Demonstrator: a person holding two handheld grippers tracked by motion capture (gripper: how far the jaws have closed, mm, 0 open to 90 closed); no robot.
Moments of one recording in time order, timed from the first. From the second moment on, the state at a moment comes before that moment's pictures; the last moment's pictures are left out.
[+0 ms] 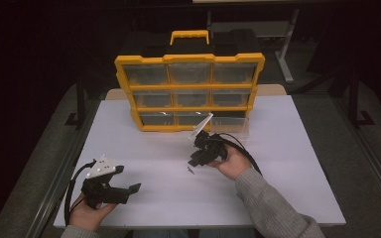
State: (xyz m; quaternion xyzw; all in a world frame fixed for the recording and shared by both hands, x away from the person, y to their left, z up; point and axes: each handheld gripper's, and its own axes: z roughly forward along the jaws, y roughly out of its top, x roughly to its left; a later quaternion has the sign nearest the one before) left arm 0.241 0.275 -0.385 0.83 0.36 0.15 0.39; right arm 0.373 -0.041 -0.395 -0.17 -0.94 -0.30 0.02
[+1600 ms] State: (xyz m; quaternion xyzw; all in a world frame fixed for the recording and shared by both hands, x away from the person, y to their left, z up) left arm 0.241 0.275 -0.383 0.83 0.36 0.16 0.39; right arm 0.379 -0.031 -0.435 -0.19 -0.94 -0.29 0.02
